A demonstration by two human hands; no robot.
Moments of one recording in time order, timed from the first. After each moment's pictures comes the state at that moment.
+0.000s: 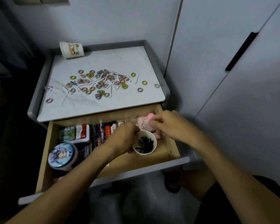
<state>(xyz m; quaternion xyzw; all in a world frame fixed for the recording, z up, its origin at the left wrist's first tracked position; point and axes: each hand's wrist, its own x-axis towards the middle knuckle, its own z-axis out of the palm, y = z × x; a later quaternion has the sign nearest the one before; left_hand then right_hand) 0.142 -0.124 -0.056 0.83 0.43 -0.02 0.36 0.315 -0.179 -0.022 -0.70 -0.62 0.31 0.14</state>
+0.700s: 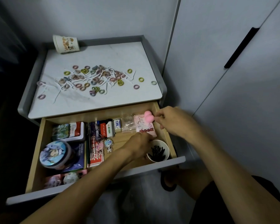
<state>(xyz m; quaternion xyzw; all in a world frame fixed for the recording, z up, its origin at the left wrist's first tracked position) 0.191 -0.143 -0.105 0.83 0.40 -0.06 0.39 0.336 -0.168 -0.038 -0.77 -0.59 0.24 0.08</state>
